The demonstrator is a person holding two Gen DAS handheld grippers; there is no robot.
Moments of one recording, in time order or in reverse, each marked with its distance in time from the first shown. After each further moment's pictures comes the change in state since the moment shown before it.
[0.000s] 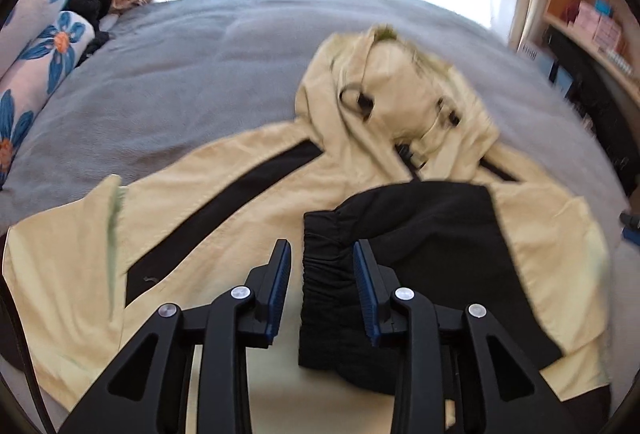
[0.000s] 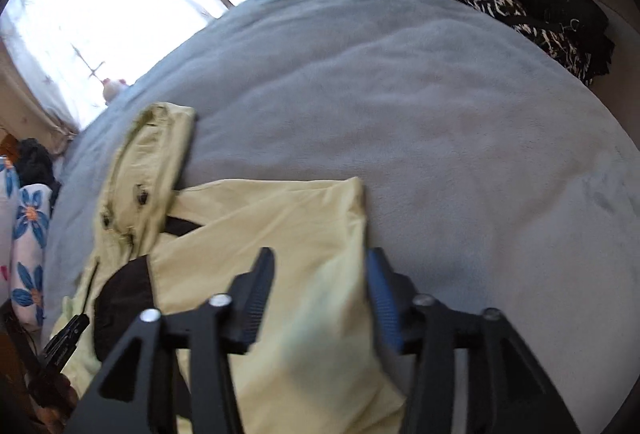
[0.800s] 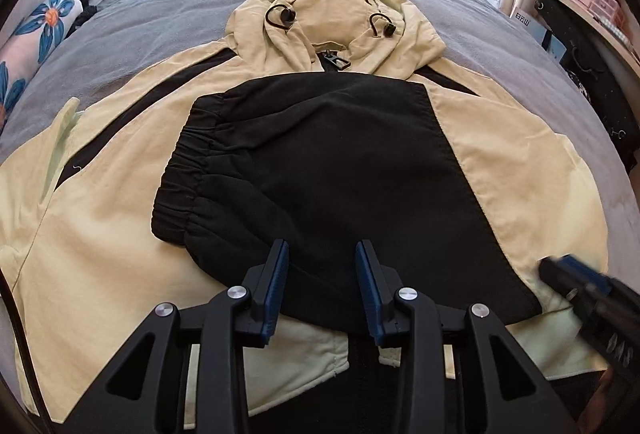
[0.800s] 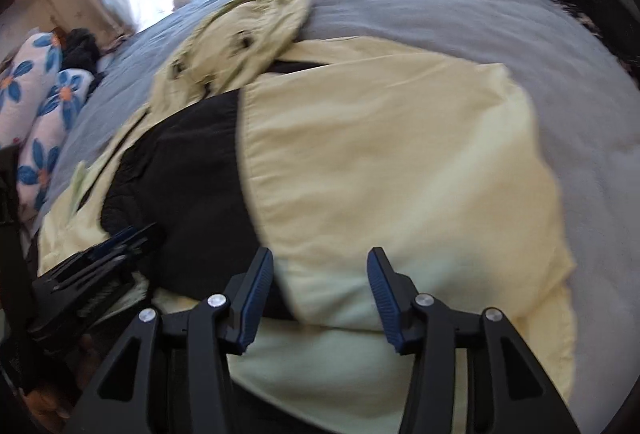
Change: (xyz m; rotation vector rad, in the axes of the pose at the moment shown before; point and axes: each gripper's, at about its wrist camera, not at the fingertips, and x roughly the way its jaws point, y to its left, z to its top) left arm 0.017 -0.081 -0.072 0.007 0.122 0.011; right arm 0.025 0.062 -0.107 -0.218 0.100 -0.009
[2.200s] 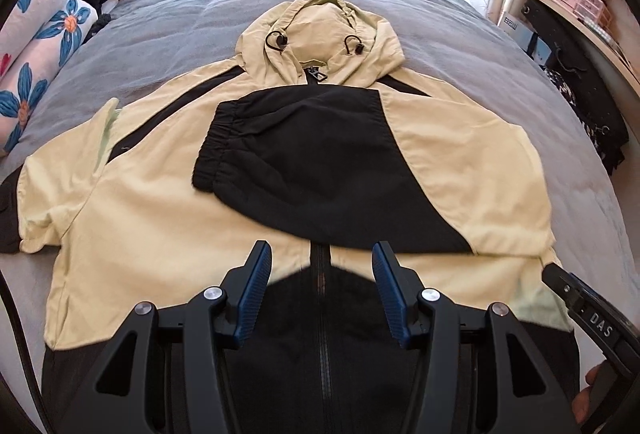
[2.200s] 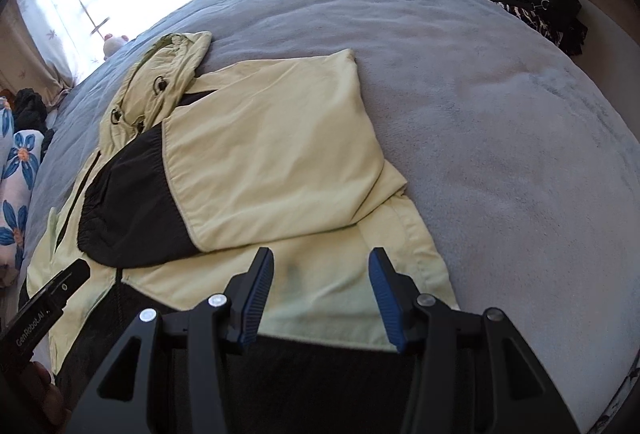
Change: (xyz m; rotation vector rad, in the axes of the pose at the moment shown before) left arm -0.092 -0.019 -0.037 0.006 -0.019 0.009; right arm -0.073 -0.038 -0.043 0.188 -0.018 -0.090
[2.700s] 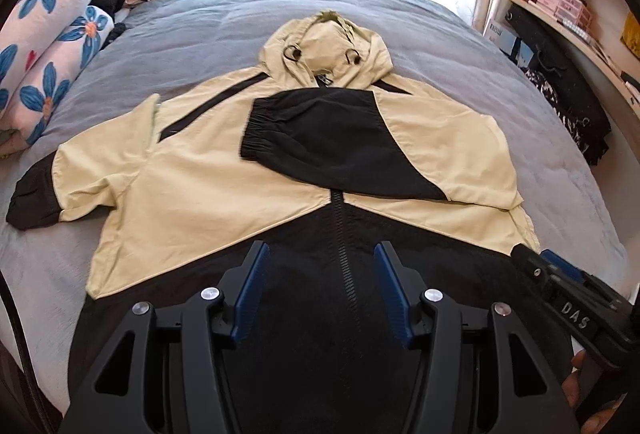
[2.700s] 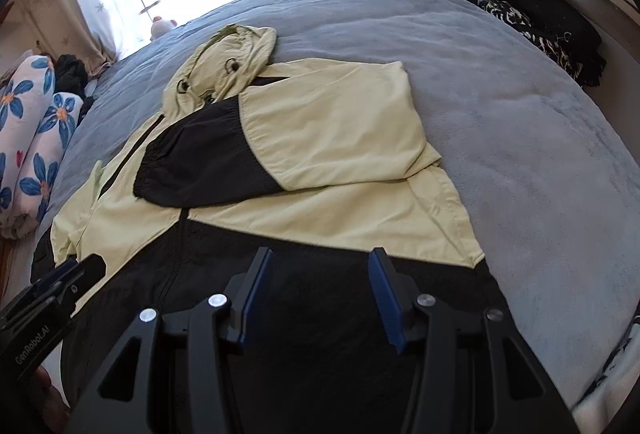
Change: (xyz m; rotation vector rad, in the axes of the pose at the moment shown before) left arm -0.089 0.030 -0.050 0.010 -0.048 -0.016; right arm -0.061 0.044 -0.049 -0.132 -0.034 0.059
